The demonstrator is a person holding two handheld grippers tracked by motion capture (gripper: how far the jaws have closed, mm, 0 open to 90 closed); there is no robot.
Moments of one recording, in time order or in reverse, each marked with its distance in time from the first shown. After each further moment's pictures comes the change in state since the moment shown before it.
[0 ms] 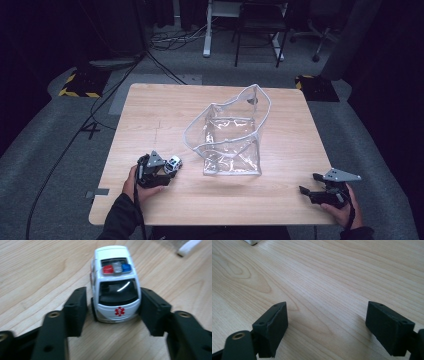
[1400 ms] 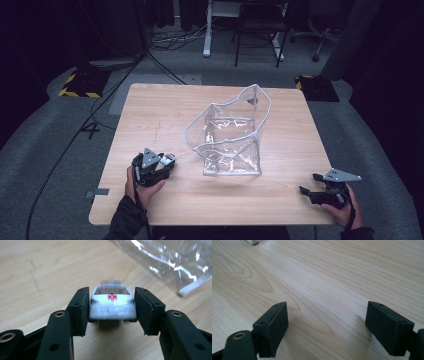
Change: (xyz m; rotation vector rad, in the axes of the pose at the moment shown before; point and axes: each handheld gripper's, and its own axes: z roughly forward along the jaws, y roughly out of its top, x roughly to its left) left arm -0.011 0.012 -0.027 -0.207 0.116 -0.108; right arm 0.001 0.000 0.000 -0.003 0.003 0.002
